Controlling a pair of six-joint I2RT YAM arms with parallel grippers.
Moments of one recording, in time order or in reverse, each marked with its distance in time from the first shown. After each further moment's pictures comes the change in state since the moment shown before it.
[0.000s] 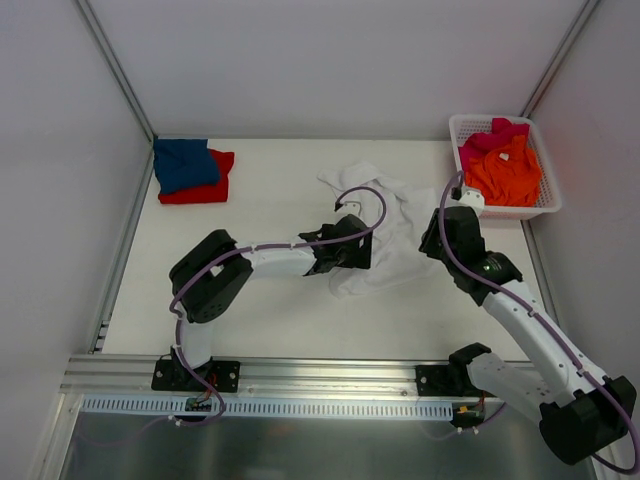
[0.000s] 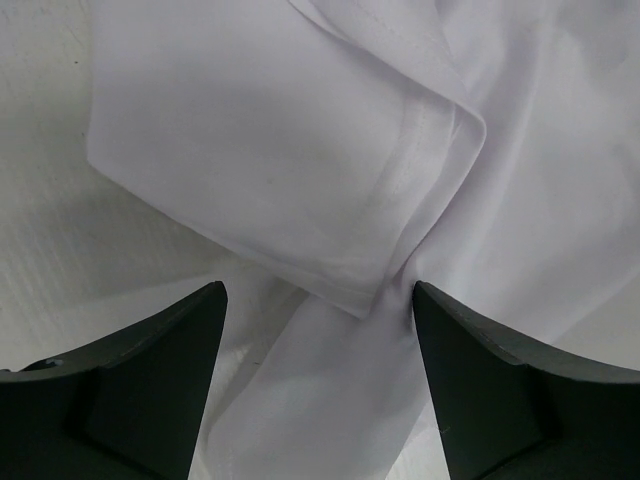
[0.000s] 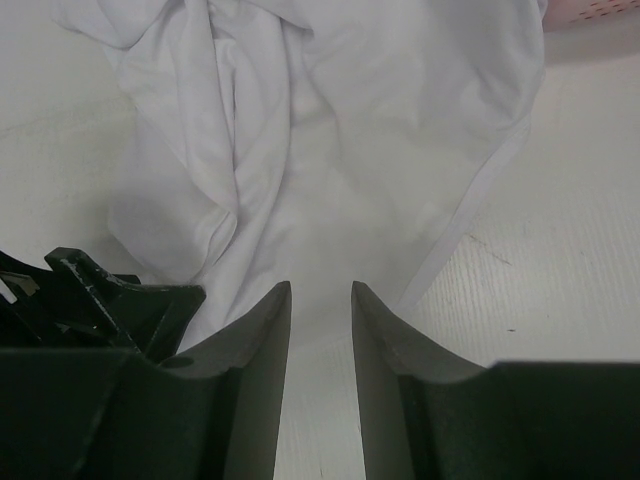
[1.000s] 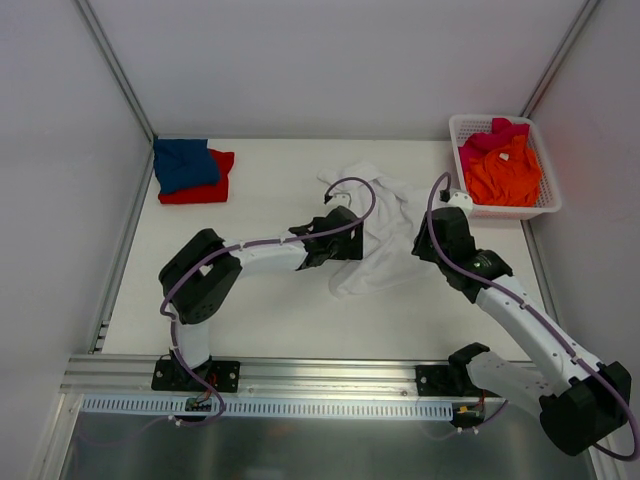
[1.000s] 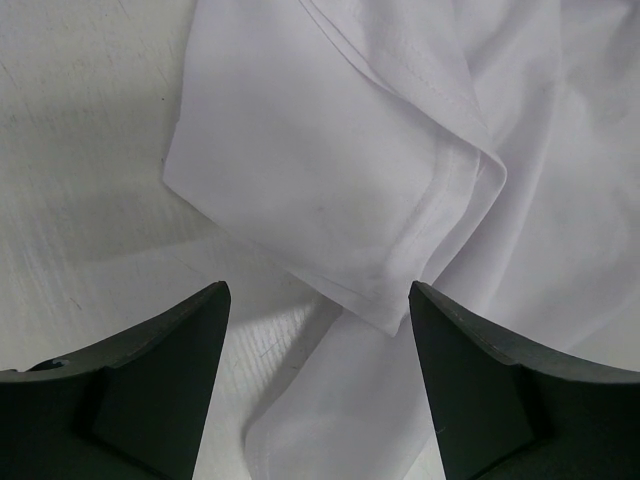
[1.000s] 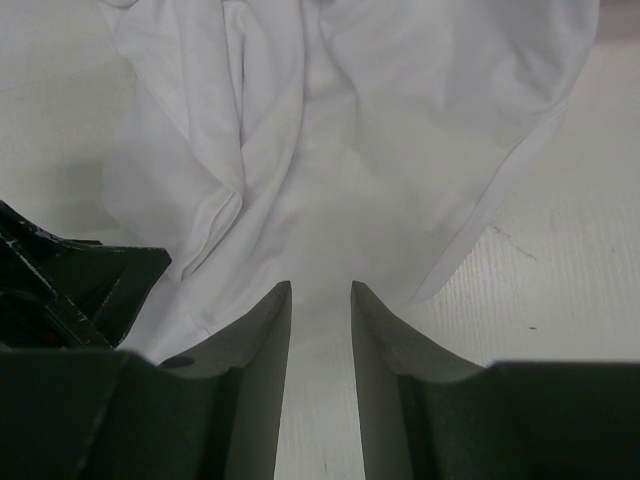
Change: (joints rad) left arm 0.050 -0.055 -0.020 -0.018 -0.025 -0.003; right arm 0.040 0.050 -0.016 0.022 -0.010 0.006
